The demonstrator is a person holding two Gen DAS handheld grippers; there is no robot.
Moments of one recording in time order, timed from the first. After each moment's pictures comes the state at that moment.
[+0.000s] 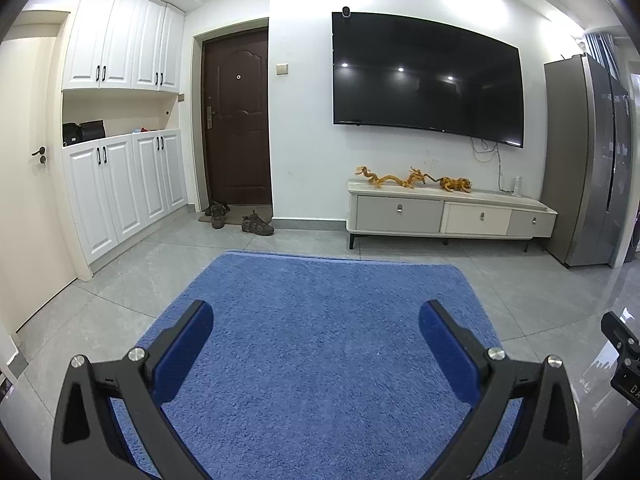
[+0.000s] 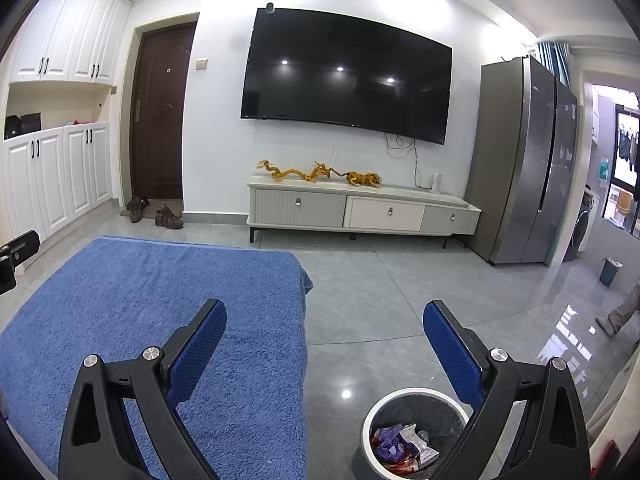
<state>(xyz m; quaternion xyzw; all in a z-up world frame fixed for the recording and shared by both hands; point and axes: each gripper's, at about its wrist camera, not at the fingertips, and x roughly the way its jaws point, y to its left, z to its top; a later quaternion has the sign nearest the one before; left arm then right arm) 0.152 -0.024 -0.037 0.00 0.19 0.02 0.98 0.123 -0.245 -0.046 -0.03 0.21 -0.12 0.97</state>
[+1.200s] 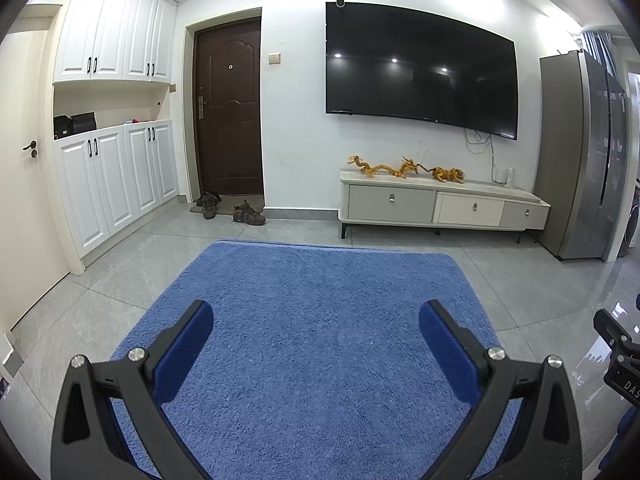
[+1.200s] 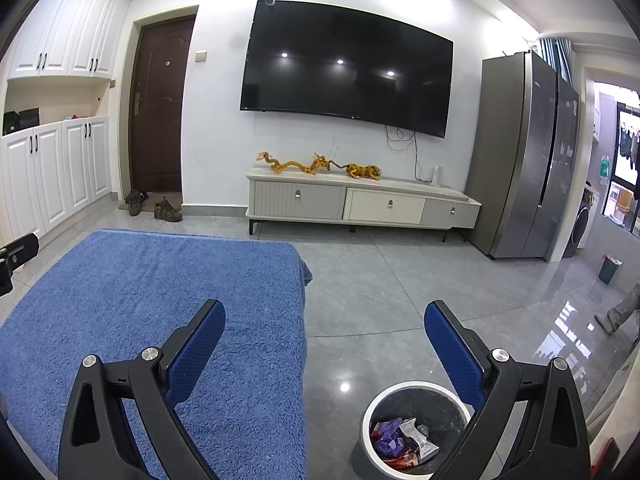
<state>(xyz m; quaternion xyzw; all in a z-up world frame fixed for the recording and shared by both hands) 0.151 -0.021 -0.042 0.00 0.21 0.01 0.98 0.127 -0.247 -0.050 -0.03 0.22 -0.12 0.97</state>
